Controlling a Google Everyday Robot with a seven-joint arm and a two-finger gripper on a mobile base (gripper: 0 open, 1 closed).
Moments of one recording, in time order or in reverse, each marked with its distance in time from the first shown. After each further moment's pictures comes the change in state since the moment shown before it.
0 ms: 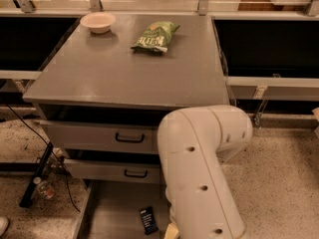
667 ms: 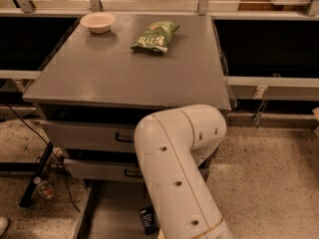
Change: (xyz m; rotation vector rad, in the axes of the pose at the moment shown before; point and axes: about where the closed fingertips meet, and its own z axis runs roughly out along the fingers) arm -0.021 0.002 0.015 0.045 0.070 0.126
